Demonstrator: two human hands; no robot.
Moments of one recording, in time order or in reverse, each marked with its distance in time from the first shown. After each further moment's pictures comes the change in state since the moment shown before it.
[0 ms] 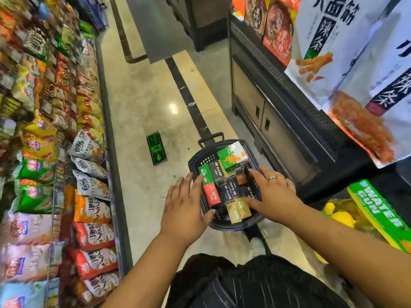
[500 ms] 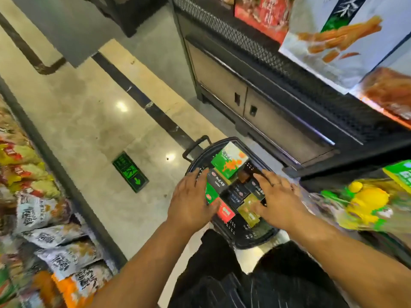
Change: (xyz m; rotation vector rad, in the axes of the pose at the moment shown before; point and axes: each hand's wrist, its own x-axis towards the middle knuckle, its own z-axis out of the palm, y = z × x) left_hand 0.247 -0.105 0.027 -0.056 -0.317 0.325; right_hand 0.158 -0.053 0.029 0.192 -0.071 0.372
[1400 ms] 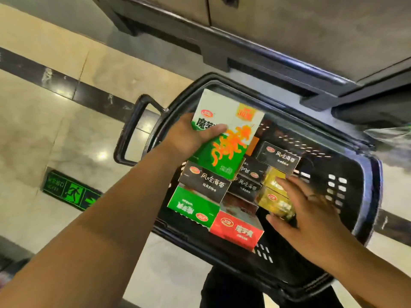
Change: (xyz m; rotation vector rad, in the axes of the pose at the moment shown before) left_hand 0.371 -0.110 0.281 -0.483 -0.475 -0.115; right_hand 0.211 0.056 0.249 0.459 -0.103 0.351
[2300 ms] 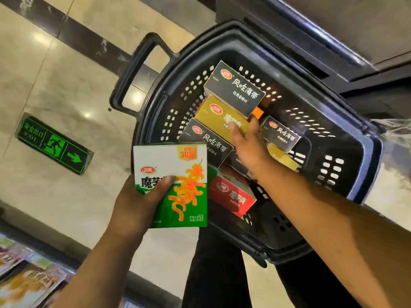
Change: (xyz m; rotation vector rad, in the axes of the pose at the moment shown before) left_hand -0.187 -0.114 0.021 -0.460 0.350 -0.355; right_hand 0.129 -0.048 0.073 0.563 0.137 0.047
